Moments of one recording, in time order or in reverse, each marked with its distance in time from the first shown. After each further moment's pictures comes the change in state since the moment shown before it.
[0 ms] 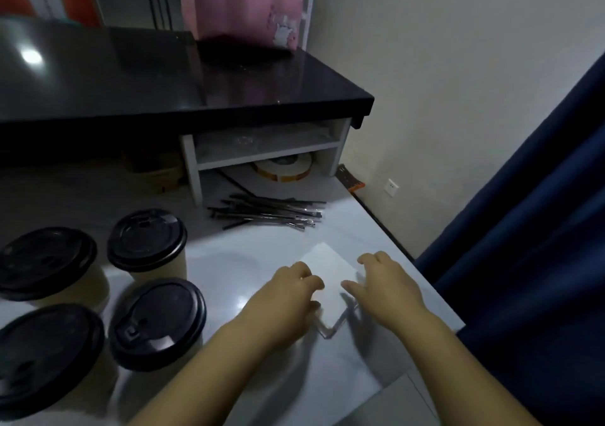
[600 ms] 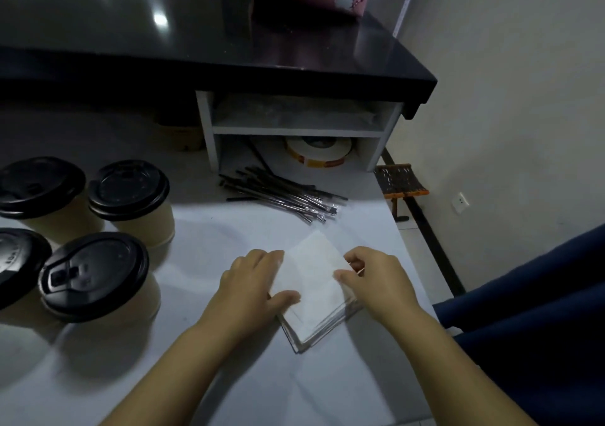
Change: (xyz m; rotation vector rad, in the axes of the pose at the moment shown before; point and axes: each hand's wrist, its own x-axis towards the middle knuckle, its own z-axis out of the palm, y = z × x) left_hand 0.021 0.000 0.045 -0.110 0.243 -0.536; right_hand 0.077 0.036 0.010 0.382 -0.145 -0.254
